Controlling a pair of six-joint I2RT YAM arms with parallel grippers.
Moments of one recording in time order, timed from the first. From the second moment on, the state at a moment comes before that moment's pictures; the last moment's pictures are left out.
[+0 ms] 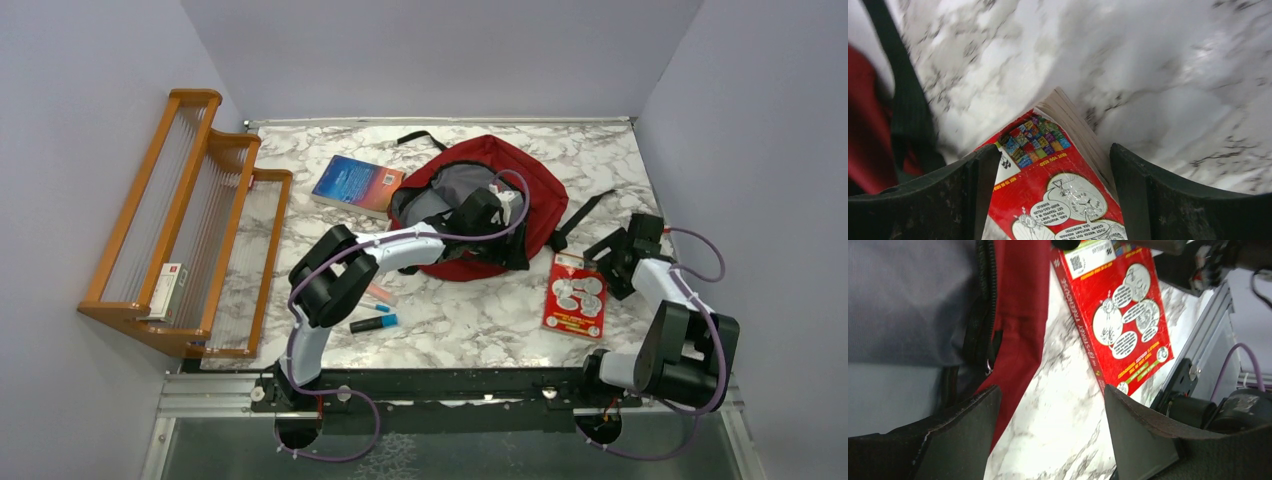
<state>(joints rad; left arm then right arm) -0.90 2.03 1.45 -0.04 0.35 -0.55 -0.30 1.32 0.62 -0.36 0.09 0.72</state>
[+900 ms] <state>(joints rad) -1.00 1.70 1.01 0.15 0.19 -0.70 -0.29 1.02 0.43 -0.49 -0.38 0.63</state>
